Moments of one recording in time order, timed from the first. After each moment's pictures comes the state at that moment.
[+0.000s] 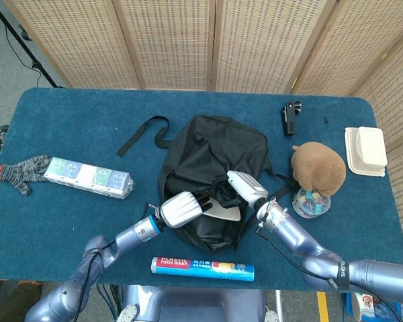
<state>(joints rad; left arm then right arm) -0.93 -2.26 0.13 -0.15 1.75 1.41 -0.22 0.90 -1.25 0.29 -1.84 -0.78 0.72 0.10</state>
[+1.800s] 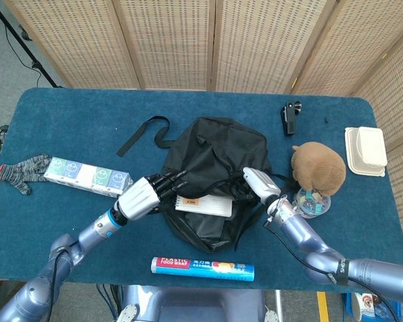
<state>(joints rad) -0.80 -2.06 0.10 -0.23 1.71 1.72 -0.51 0.86 -1.29 0.24 -1.74 -0.76 0.74 0.10</state>
